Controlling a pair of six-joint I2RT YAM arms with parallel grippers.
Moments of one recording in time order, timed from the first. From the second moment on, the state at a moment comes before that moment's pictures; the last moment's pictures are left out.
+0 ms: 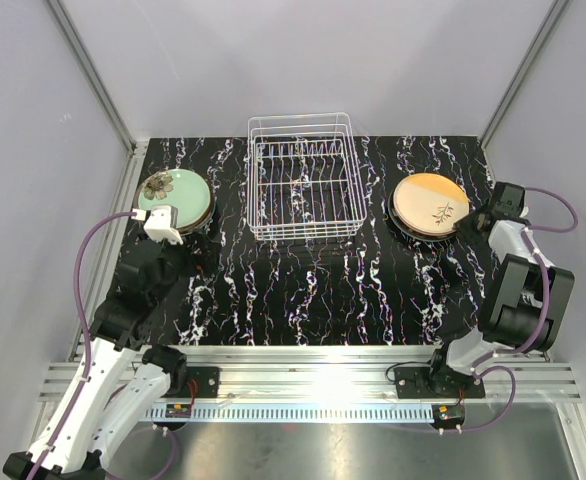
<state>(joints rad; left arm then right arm) -0.34 0.56 0.70 -0.48 -0.08 -0.30 -0.36 1.56 0.98 -0.31 -0.08 0.66</state>
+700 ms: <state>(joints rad) -0.34 0.57 0.70 -0.48 -0.08 -0.30 -0.35 1.66 1.02 -0.26 -0.10 0.67</state>
